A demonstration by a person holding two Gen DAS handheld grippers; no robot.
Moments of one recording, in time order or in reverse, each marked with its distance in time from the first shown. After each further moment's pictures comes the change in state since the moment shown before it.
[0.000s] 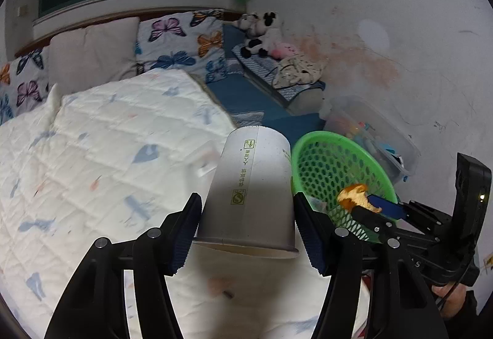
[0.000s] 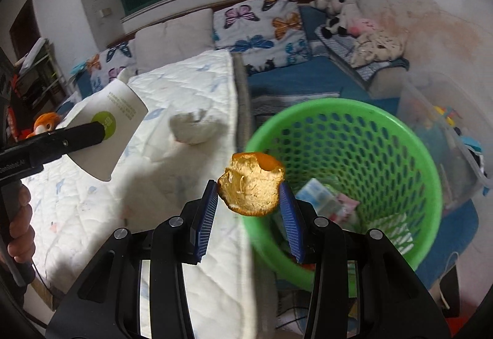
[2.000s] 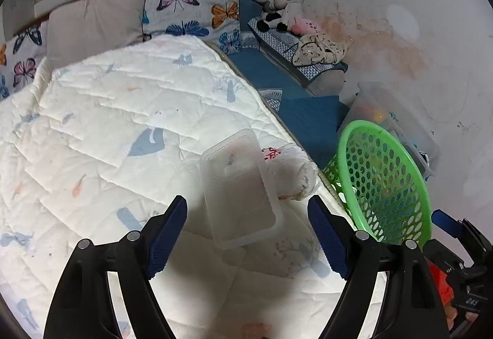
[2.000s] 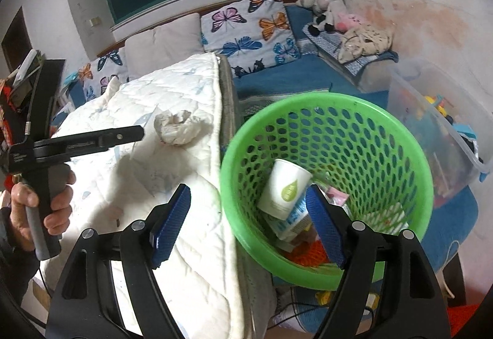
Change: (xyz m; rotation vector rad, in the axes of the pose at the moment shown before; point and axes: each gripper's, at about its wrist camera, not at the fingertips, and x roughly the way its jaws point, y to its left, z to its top) left arm 0.082 0.049 0.010 -0.068 0.130 0.024; right arm -0.002 -0.002 -0.002 0.025 -0.007 0.001
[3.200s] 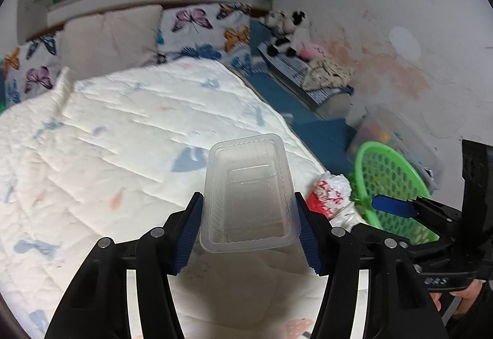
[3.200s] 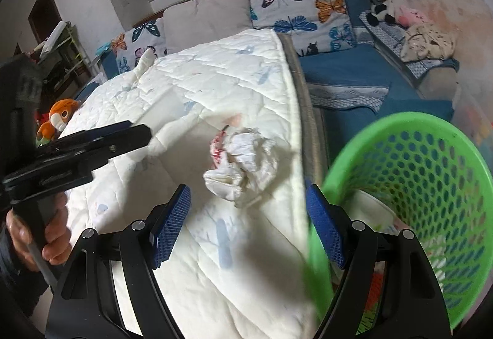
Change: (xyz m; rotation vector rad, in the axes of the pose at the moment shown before) left arm -0.036 0.037 -0.009 0.000 -0.145 0.047; right arm 0.092 0.066 0.040 -0.107 0.112 0.170
